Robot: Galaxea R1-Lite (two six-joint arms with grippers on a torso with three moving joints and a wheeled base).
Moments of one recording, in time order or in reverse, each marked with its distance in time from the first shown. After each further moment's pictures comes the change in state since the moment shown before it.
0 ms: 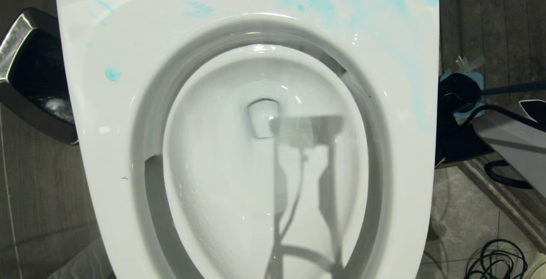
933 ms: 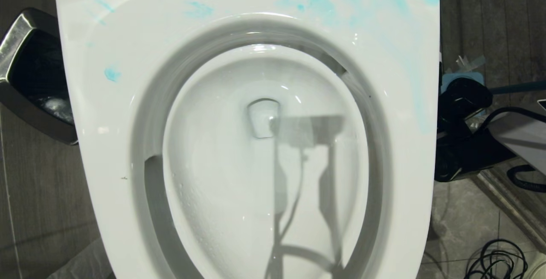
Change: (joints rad) left arm 0.000 0.000 0.000 0.000 0.000 0.000; right arm -0.001 -0.089 0.183 -0.005 0.002 -0.005
